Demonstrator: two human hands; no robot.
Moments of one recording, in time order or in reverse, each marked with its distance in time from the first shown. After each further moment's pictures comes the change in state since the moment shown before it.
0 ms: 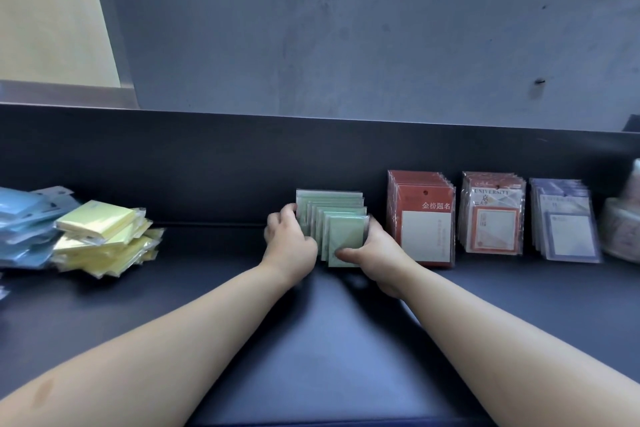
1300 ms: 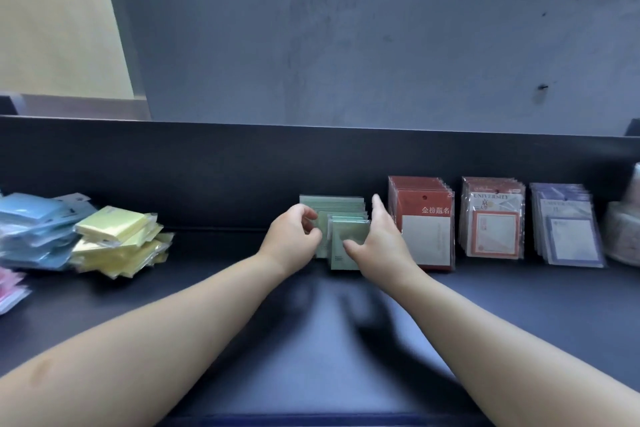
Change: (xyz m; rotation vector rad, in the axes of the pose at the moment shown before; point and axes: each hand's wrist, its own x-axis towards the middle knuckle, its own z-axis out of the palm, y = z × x) left_hand 0.004 0.011 -0.016 0.095 0.051 0.238; right_hand -0.036 -0.046 -0.006 -0.468 0.142 -0.174
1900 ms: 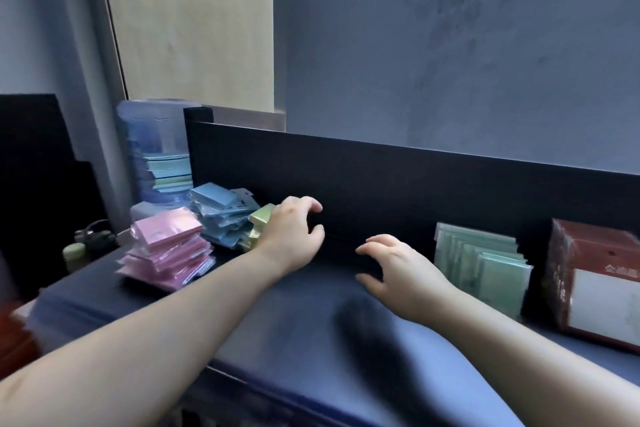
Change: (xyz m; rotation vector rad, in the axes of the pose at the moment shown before) left_hand -0.043 -0.086 -0.172 0.320 0.250 -0.084; right_hand -0.011 -0.119 0.091 -0.392 -0.321 -0.556
